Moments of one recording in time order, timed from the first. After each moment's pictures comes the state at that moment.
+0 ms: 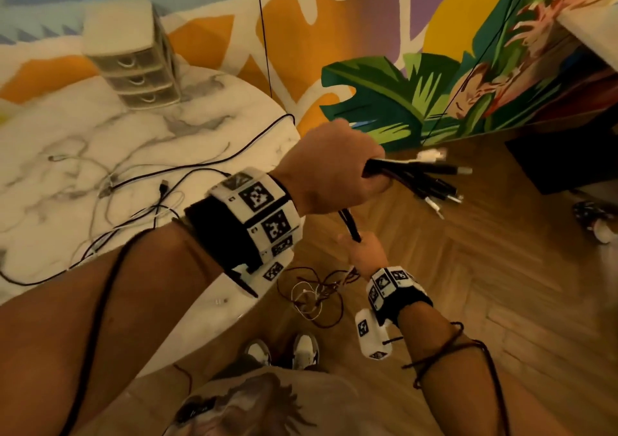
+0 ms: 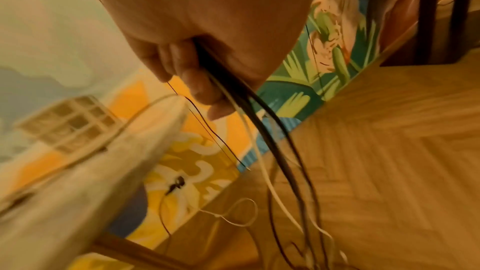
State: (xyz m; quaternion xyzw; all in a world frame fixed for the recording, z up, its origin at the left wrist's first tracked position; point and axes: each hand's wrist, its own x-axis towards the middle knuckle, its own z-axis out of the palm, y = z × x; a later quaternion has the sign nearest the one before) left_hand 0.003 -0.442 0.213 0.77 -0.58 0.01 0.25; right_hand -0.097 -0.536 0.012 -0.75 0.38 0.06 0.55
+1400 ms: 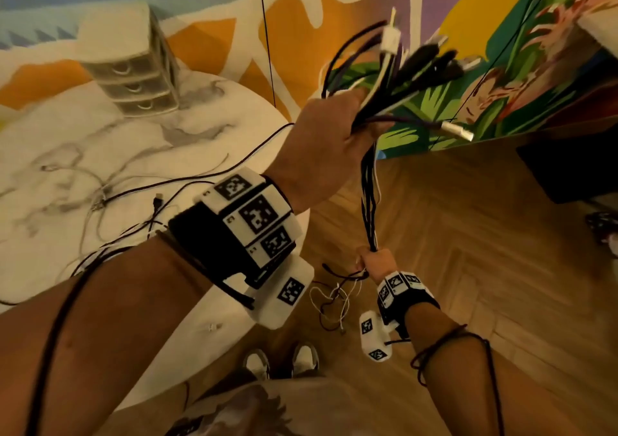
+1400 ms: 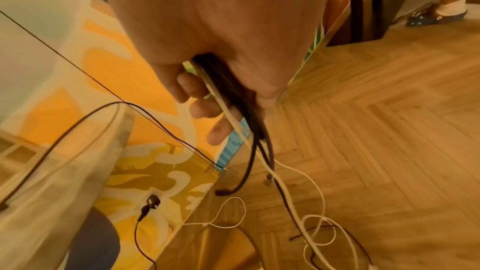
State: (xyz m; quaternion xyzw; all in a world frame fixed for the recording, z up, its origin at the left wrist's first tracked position) left_hand 0.043 -0.469 0.215 0.77 -0.44 0.00 0.47; right_hand -0.069 -0.585 -0.040 -0.65 0.51 0.09 0.56
